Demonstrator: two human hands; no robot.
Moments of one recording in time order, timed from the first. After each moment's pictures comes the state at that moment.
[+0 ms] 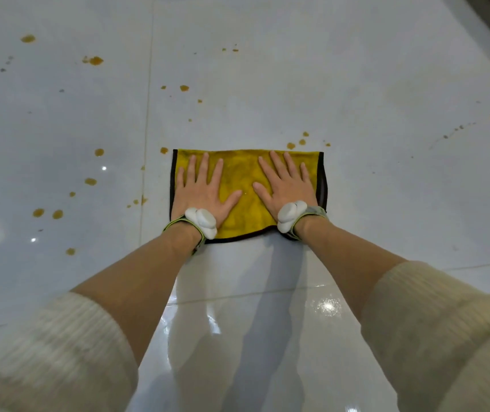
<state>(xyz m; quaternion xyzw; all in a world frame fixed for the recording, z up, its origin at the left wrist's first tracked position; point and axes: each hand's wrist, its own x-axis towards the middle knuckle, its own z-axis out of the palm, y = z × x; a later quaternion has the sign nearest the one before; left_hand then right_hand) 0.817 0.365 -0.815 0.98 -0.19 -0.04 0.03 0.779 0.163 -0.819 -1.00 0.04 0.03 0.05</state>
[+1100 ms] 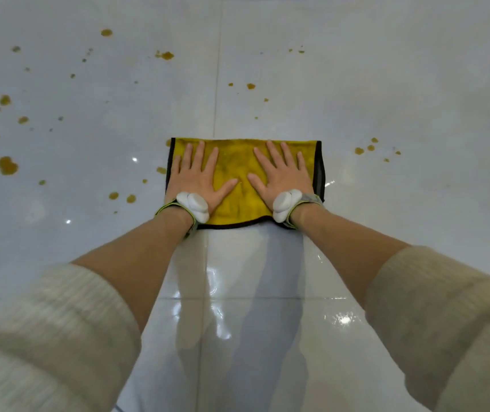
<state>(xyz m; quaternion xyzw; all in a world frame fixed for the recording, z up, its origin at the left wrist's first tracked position) 0.866 0.494 -0.816 0.99 -0.14 -0.04 0.04 0.842 0.284 -0.819 -1.00 -0.01 0.02 0.07</state>
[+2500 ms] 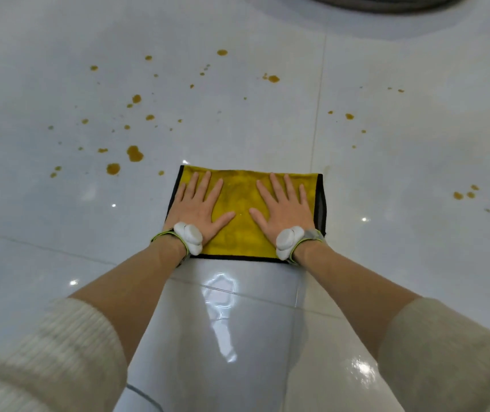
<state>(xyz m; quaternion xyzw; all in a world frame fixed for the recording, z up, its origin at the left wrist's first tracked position) 0.818 0.693 -0.808 0.99 -0.09 -0.04 0.03 0.826 0.470 -0.808 -0.99 -0.12 0.04 0.05</state>
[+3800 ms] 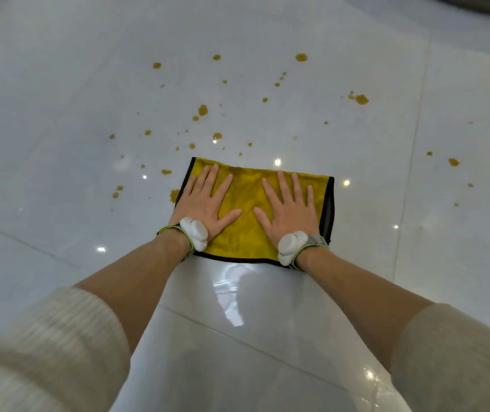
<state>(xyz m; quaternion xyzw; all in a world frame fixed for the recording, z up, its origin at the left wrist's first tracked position) 0.908 0.845 -0.806 1.00 -0.05 -0.04 0.02 0.932 0.626 -0.809 -0.98 -0.18 0.03 0.05</state>
